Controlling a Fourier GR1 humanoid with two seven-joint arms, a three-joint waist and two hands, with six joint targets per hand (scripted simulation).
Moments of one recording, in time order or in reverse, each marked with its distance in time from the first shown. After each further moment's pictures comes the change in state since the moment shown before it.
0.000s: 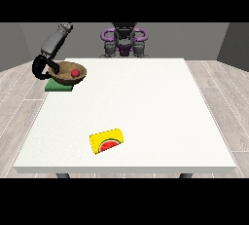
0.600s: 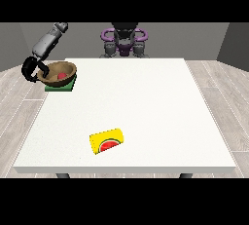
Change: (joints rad) left arm -0.008 0.026 0.014 -0.130 0.064 0.025 0.084; right arm -0.065 -0.149 -0.055 0.217 0.013 0.069 -0.148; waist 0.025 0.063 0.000
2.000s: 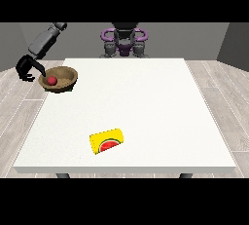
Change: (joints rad) left arm 0.083 0.018 0.024 -0.026 0.042 -0.003 -0.015; right arm -0.041 -0.043 -0.072 0.161 -0.054 -0.055 0.066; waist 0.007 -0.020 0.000
